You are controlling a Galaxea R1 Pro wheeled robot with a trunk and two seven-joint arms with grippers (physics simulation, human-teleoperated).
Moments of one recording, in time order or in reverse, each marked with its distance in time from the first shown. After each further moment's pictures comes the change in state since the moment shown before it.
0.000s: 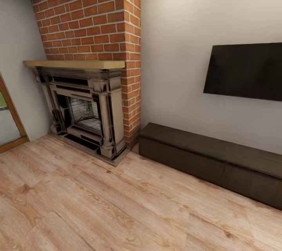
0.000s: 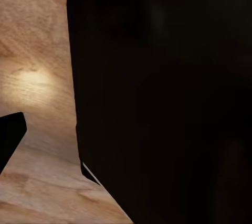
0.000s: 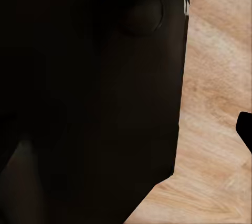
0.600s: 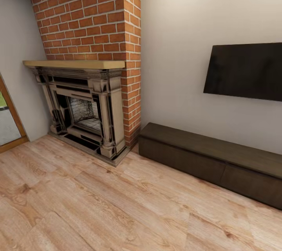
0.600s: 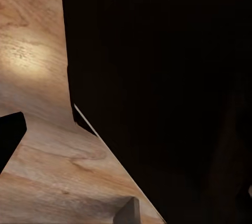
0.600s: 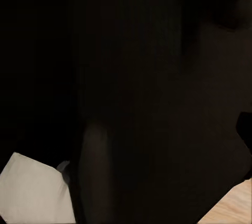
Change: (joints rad) left arm 0.103 -0.001 0.031 -0.022 -0.004 -0.004 -0.006; right arm 0.072 0.101 -0.033 -0.076 0.015 -0.037 0.003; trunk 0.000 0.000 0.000
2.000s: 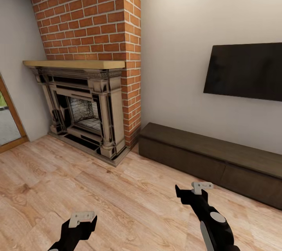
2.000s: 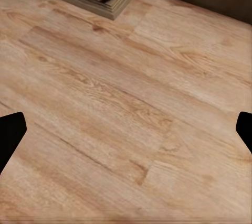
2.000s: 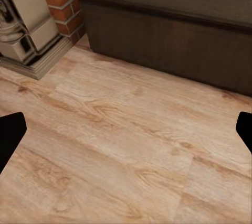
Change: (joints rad) left arm -0.032 -0.014 0.000 -1.415 -0.003 0.379 0.005; right arm -0.167 -0.004 0.013 -1.466 0.012 0.527 -0.013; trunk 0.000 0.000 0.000
